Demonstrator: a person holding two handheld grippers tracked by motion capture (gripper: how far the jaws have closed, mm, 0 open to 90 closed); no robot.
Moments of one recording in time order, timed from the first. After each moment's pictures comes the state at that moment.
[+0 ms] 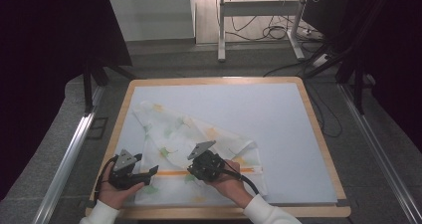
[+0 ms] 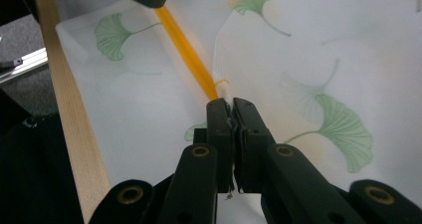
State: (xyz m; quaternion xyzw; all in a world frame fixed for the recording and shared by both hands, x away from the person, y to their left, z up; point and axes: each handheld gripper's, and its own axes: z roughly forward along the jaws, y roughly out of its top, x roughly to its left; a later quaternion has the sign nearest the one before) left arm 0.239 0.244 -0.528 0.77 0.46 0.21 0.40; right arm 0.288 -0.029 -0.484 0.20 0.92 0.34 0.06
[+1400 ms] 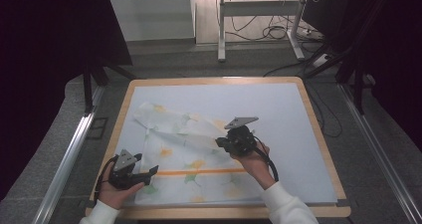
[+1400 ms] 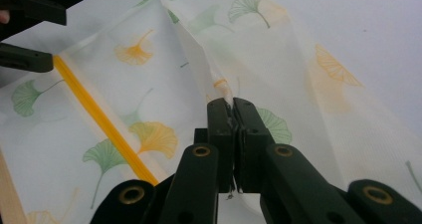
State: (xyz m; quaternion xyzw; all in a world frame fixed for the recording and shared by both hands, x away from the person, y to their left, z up) left arm 0.239 0.244 -0.528 0.77 0.46 0.21 0.40; right arm 0.343 -0.108 -0.456 0.32 0.86 0.39 0.09
